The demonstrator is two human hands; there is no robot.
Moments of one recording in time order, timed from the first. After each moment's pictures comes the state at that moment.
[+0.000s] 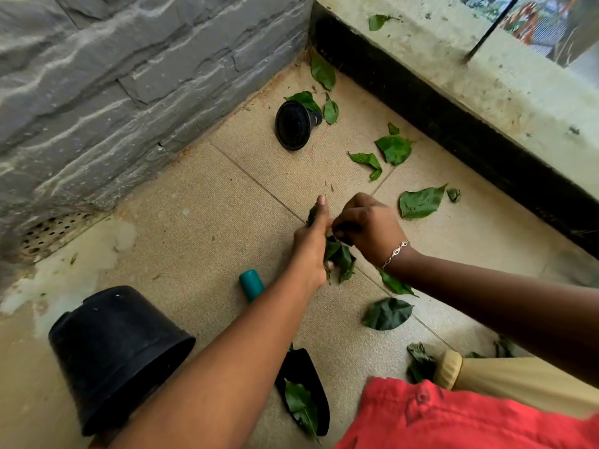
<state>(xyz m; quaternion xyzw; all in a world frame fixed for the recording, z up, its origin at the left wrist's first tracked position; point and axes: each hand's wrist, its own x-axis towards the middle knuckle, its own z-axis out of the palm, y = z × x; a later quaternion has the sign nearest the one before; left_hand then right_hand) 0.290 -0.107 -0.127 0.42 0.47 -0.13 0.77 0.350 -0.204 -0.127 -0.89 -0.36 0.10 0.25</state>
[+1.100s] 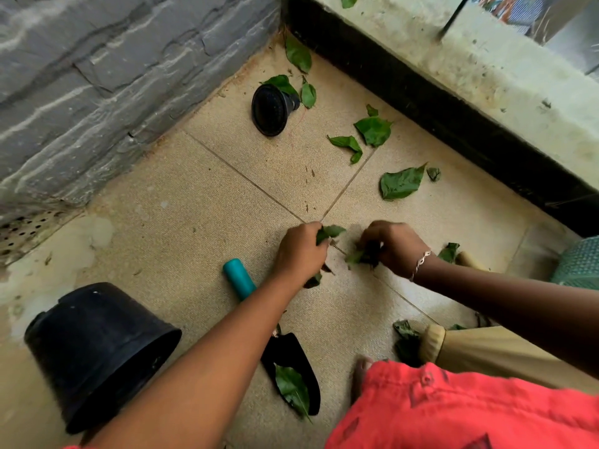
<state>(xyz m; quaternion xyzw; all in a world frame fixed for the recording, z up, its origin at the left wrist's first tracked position) 0.267 -0.112 -0.152 0.86 0.18 -0.14 0.45 0.341 -0.280 -0.141 -0.90 -0.34 0.24 0.15</state>
